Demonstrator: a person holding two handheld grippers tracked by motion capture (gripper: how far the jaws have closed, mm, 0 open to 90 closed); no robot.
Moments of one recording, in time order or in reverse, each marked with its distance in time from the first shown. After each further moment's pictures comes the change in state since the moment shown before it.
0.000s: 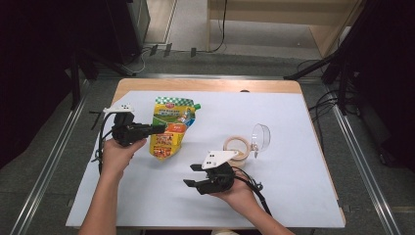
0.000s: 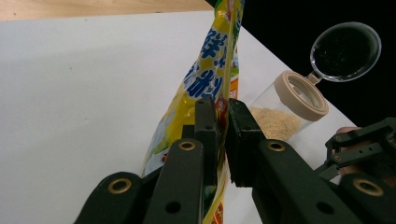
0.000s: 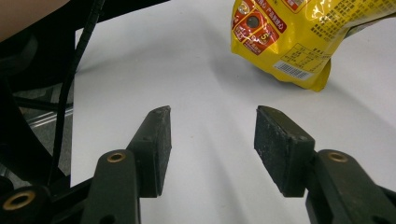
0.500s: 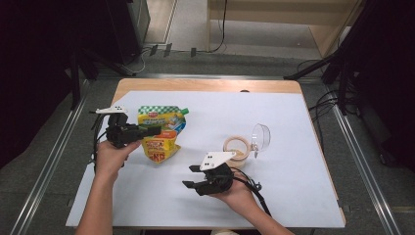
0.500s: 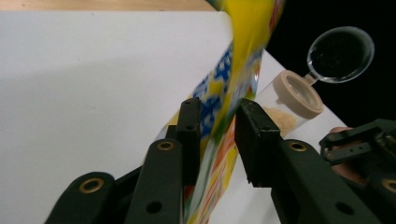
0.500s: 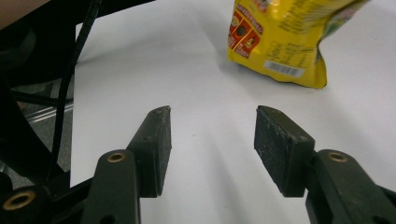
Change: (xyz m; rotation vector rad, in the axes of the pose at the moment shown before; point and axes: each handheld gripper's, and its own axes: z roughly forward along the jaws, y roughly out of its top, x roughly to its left) left arm 0.004 -0.003 -0.013 -0.028 -0.030 -0.030; right arm 0.002 0.000 0.003 0.014 0.004 -0.013
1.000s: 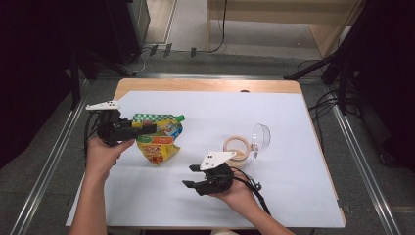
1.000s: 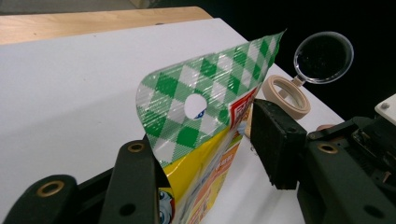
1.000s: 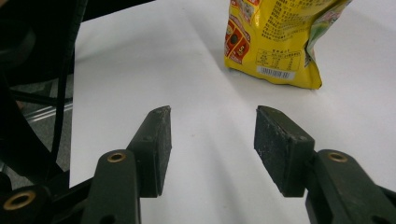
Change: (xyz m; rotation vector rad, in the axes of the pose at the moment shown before) left arm -0.019 0.018 -0.023 0.017 0.052 0.067; right arm 0.000 0.001 -0.001 0.002 -0.002 -0.004
